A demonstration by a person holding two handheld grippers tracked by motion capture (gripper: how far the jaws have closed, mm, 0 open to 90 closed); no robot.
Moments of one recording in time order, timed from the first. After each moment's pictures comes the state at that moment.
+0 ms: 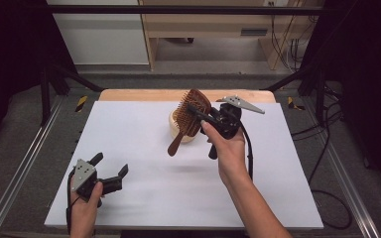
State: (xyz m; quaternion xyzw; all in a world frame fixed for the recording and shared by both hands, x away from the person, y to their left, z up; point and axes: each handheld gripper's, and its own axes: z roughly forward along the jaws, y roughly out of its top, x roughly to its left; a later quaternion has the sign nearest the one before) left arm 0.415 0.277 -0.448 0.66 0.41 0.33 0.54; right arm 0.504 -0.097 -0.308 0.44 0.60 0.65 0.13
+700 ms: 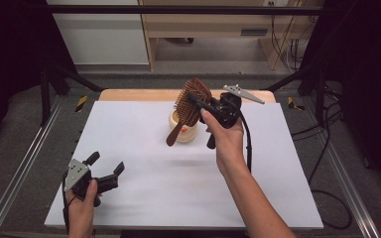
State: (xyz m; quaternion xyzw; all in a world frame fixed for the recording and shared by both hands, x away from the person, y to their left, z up) left arm 0.415 0.288 -0.448 0.62 0.43 0.32 0.57; right arm 0.524 -0.094 -0.296 0.45 0.58 0.66 0.14
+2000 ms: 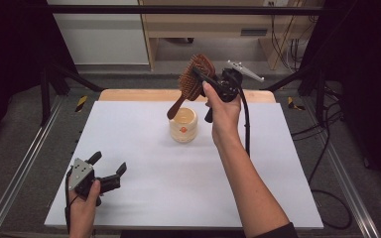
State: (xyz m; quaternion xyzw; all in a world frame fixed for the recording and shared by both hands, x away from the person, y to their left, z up) left arm 0.418 0.283 -0.448 0.64 0.42 0.33 0.55; right arm 0.583 -0.097 -0.276 0.48 0.53 0.68 0.17
